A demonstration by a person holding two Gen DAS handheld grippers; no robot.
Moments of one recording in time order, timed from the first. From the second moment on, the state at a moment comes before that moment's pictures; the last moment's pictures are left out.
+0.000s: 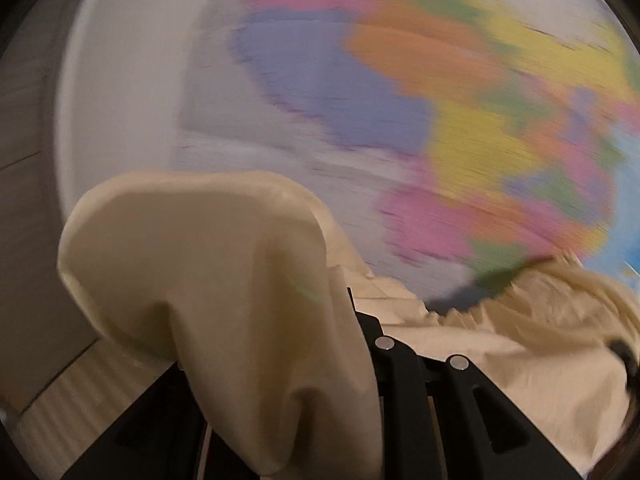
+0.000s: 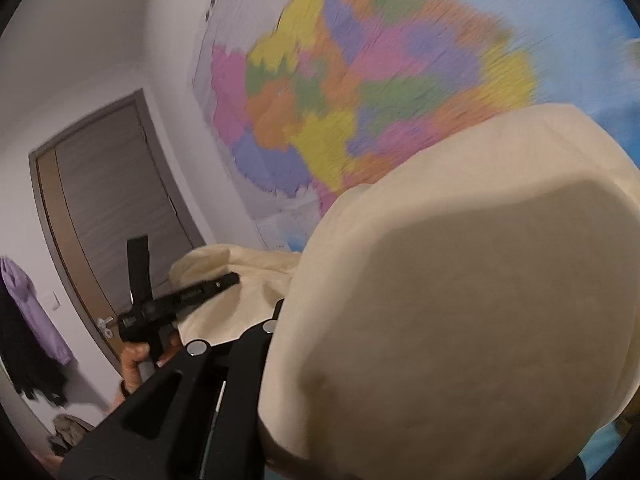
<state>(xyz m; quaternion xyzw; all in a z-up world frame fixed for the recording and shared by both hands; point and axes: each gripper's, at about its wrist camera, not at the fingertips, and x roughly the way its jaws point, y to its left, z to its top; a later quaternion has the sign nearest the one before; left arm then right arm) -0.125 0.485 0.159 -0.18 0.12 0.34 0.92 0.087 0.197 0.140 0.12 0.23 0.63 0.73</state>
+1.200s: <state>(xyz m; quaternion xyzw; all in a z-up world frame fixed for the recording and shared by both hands) -0.179 0.524 0.002 -0.19 0.23 0.41 0.86 0.084 0.191 -0.001 -0.03 0.37 0.60 0.71</state>
